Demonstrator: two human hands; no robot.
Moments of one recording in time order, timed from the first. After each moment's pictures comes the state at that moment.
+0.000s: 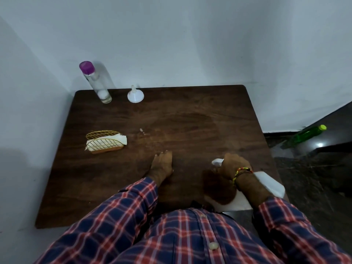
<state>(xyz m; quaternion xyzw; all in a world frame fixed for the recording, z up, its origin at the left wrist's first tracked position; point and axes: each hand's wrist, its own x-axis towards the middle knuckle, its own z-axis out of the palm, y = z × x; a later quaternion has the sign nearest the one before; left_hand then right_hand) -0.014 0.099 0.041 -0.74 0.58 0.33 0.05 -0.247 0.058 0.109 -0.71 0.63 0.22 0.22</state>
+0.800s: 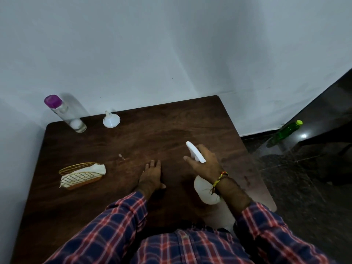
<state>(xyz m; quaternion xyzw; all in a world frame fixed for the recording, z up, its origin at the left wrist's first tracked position) -0.028 0.046 0.031 -0.71 0.59 0.36 0.14 -0.232 0.026 0.106 -0.64 0.64 -0.22 0.37</state>
